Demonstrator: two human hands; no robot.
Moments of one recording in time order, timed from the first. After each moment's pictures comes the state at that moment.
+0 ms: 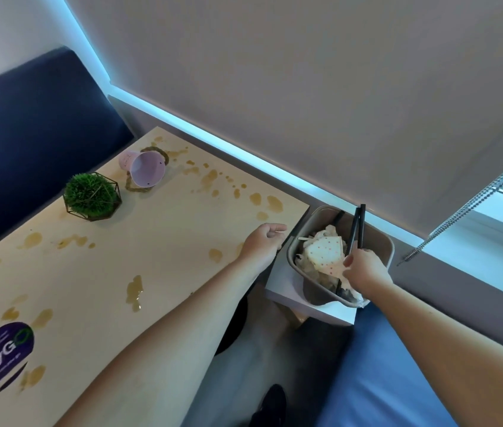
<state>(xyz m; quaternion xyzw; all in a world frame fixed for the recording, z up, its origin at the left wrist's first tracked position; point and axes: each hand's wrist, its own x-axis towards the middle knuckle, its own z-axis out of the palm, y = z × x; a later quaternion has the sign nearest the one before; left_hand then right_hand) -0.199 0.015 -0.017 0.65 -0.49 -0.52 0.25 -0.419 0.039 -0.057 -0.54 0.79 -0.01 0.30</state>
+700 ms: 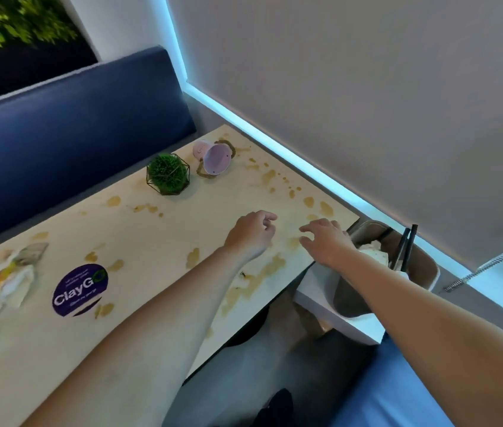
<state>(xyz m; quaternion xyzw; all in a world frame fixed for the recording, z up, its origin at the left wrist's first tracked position) -0.090 0.055 0.036 0.70 -0.60 -0.34 0.19 -0.274 0.031 0.029 -0.75 0.61 0.01 0.25</state>
